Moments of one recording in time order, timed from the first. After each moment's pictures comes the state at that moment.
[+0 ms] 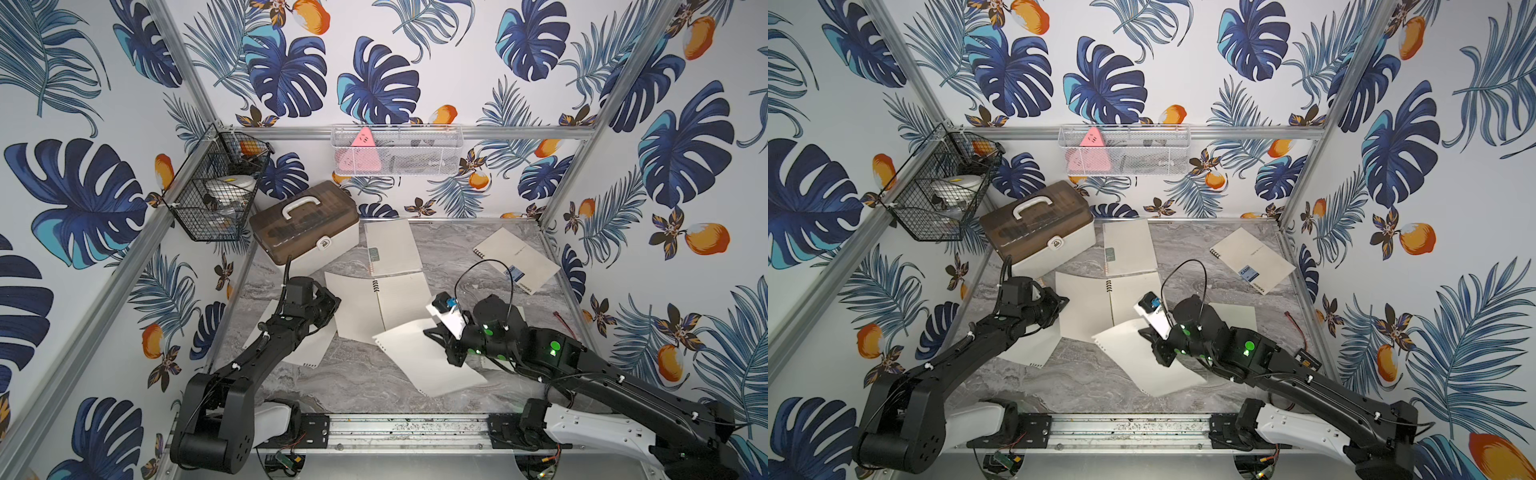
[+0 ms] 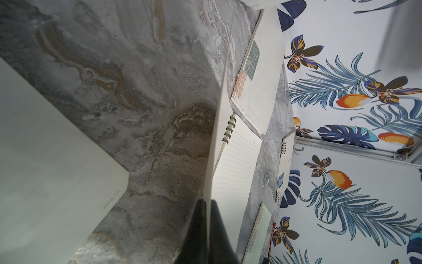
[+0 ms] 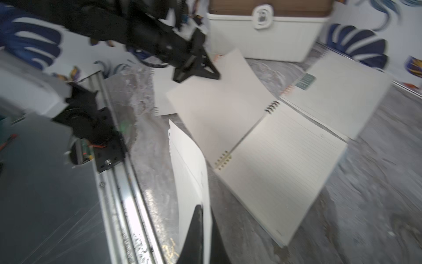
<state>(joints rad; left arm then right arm) -0.08 1.22 0.62 -0.09 0.31 -1.09 0.92 0.97 0.93 -0.56 -0.02 0.09</state>
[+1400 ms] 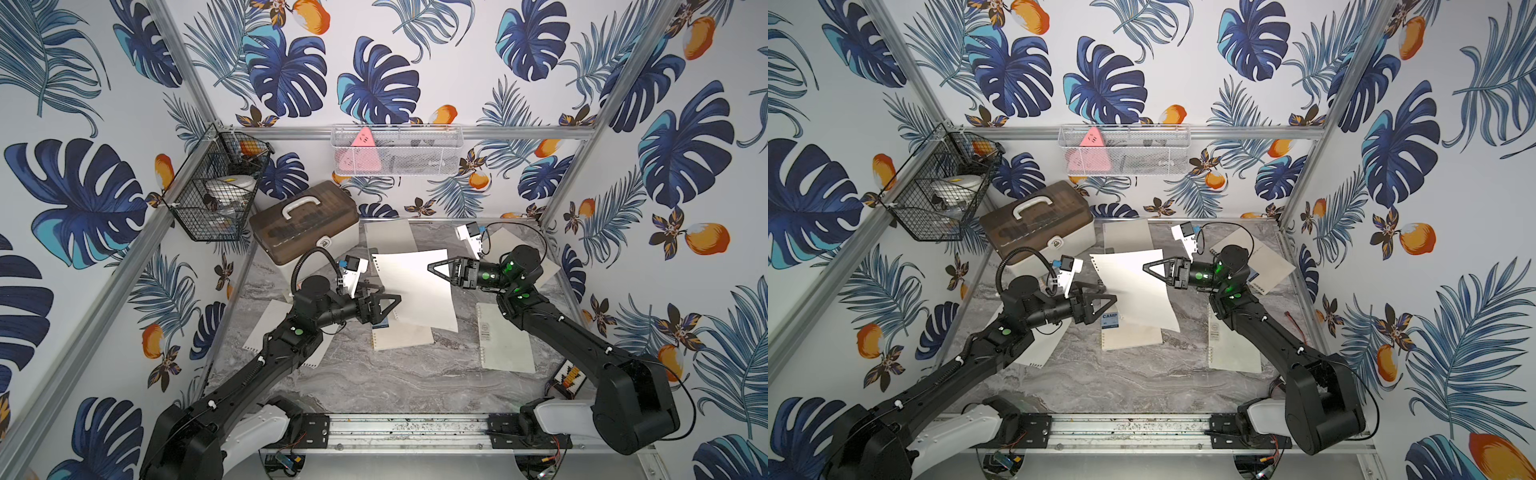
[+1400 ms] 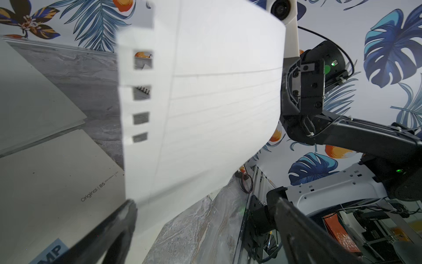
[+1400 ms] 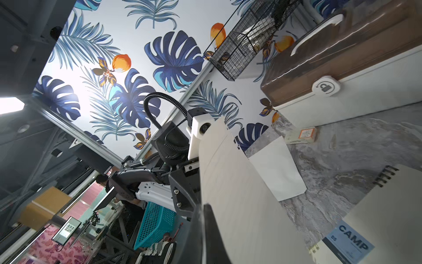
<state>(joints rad) -0.41 1.04 0.63 0.29 0.67 -0.57 0.35 1.34 0.85 0.73 -1.12 1.03</state>
